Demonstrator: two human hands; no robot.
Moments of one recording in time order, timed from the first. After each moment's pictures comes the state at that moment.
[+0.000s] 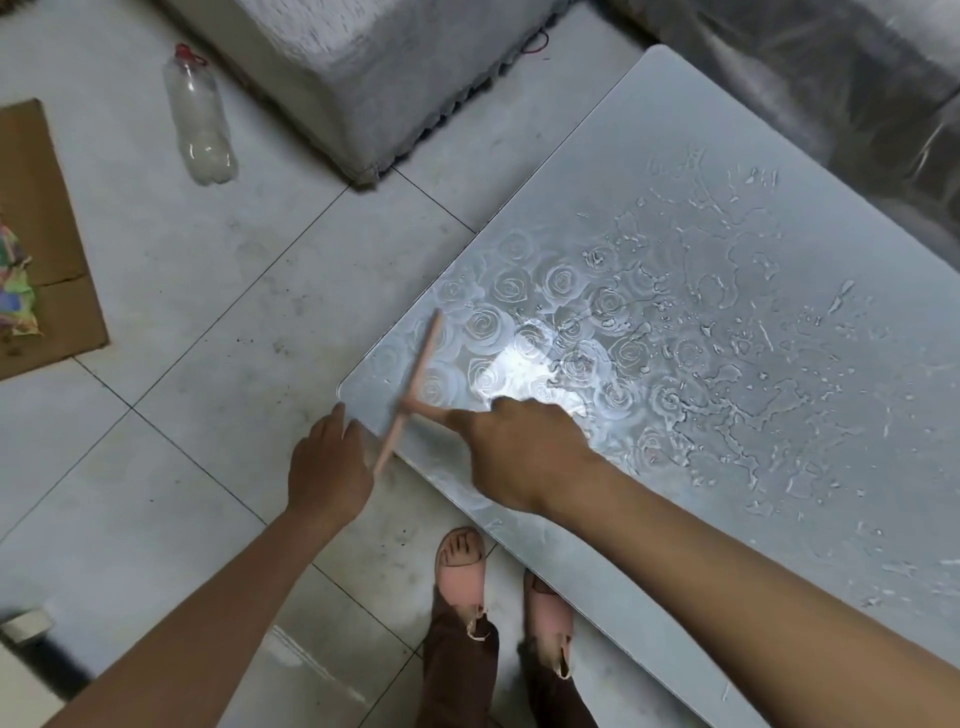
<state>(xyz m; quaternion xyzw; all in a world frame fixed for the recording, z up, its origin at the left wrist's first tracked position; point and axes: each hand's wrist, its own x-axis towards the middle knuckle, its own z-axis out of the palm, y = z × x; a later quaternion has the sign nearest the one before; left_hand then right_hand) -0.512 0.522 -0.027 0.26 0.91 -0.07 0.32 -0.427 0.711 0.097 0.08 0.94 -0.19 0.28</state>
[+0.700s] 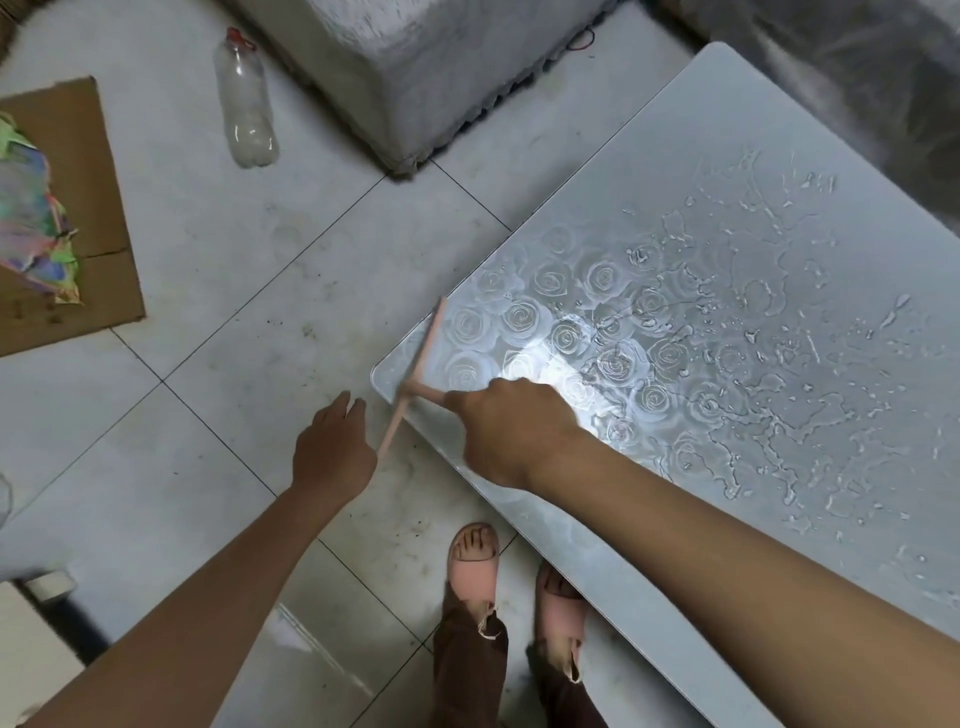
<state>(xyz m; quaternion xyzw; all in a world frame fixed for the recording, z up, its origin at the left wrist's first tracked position) -0.526 0.500 -0.032 0.18 0.92 -0.01 0.34 -0.457 0.685 0.085 0.06 0.94 -0.20 0.28</state>
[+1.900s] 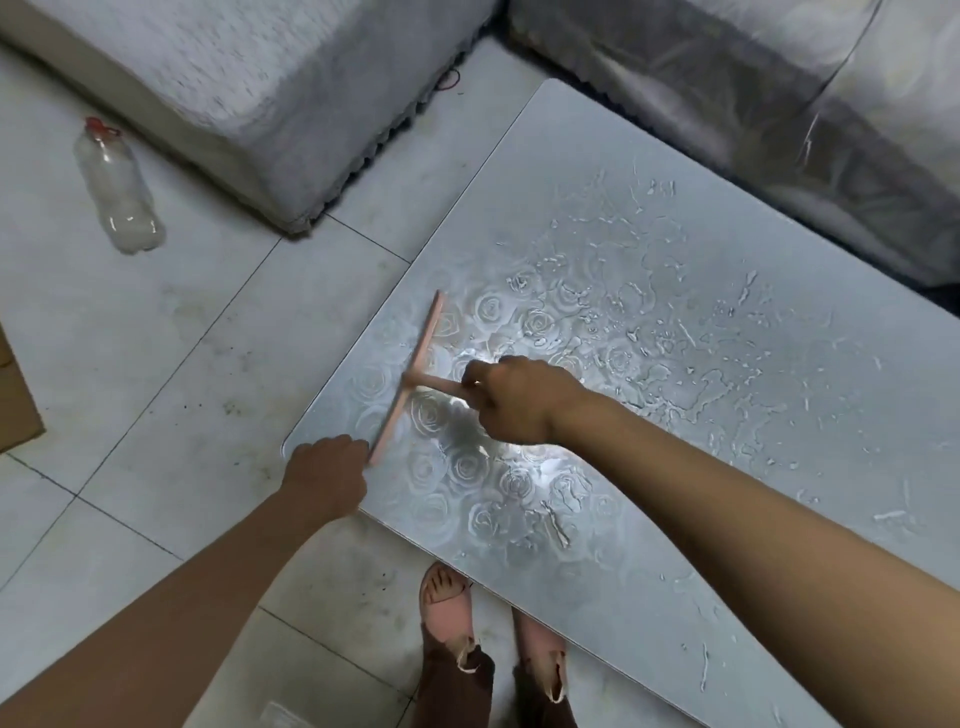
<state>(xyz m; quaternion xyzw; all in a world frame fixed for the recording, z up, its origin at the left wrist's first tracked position) -0.536 0.595 -0.023 0.40 0.84 -0.16 0.34 -0.429 0.800 0.085 0.19 0.91 -0.20 0.31</state>
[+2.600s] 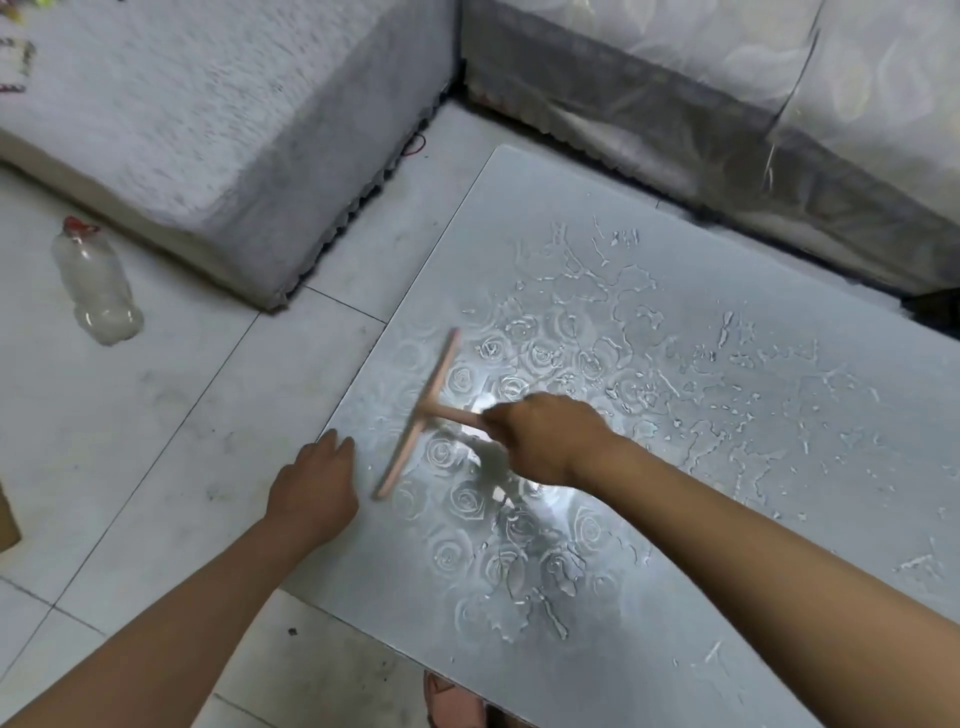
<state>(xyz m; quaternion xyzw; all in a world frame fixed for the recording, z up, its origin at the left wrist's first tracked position) -0.575 0.672 -0.009 0.39 0.86 -0.13 0.31 -0.422 0.867 0.078 0.23 0.92 -0.18 0.26</state>
